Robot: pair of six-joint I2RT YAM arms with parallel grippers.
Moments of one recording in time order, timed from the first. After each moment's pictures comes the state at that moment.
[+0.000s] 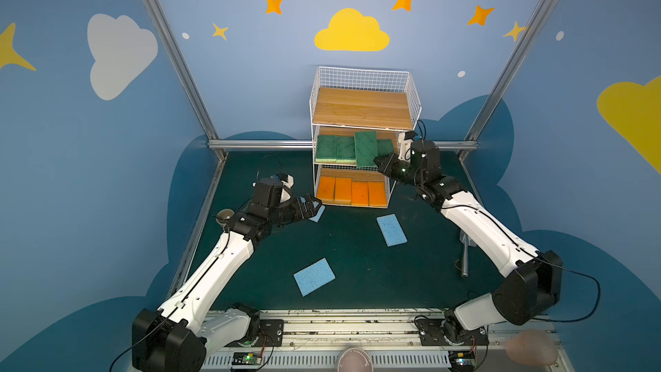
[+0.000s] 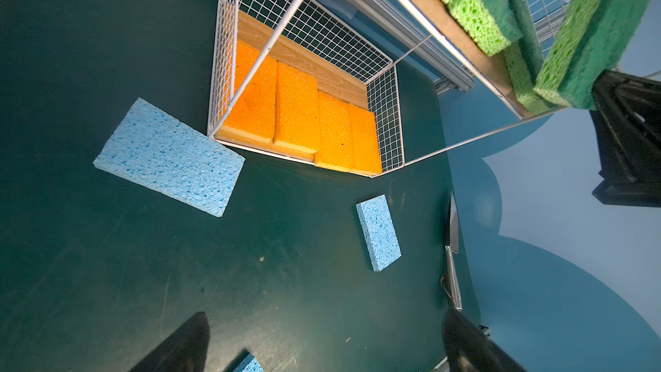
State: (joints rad) left arm -0.34 1.14 0.97 -0.49 0.32 -0.64; right arm 0.47 1.51 1.38 -0.24 -0.18 0.76
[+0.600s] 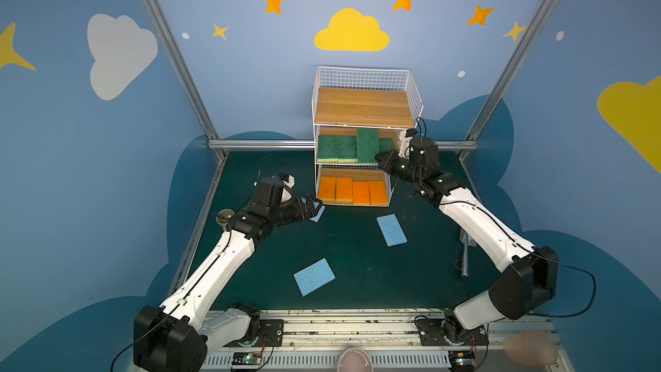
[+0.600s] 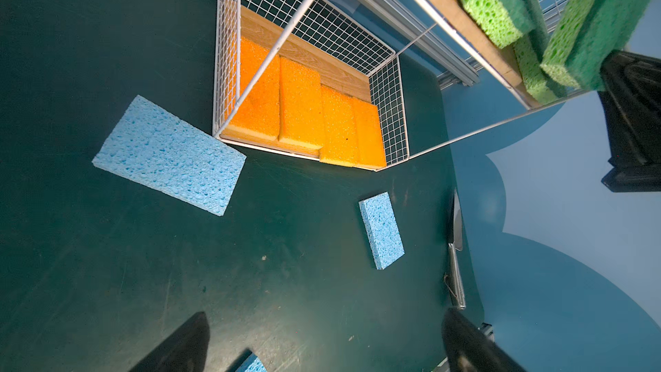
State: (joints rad) left arm -0.34 1.15 0.97 -0.49 0.32 -0.63; right arm 0.47 1.53 1.41 -0.25 -0.14 0.79
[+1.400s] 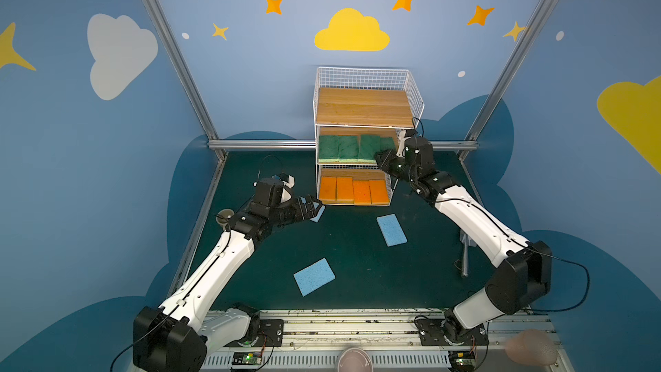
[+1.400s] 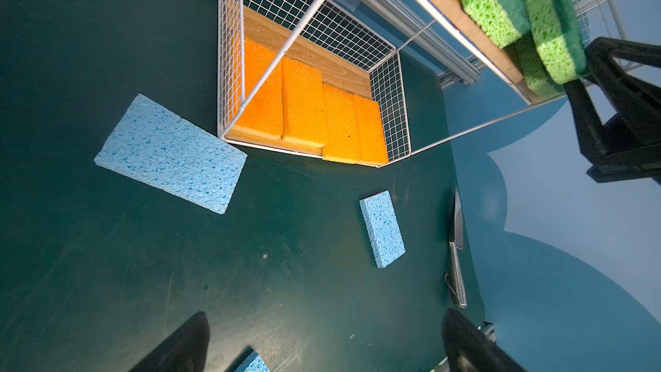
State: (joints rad) left arm -0.34 1.15 0.97 -0.50 0.32 -0.63; right arm 0.48 1.57 1.43 -0.25 -0.06 0.78
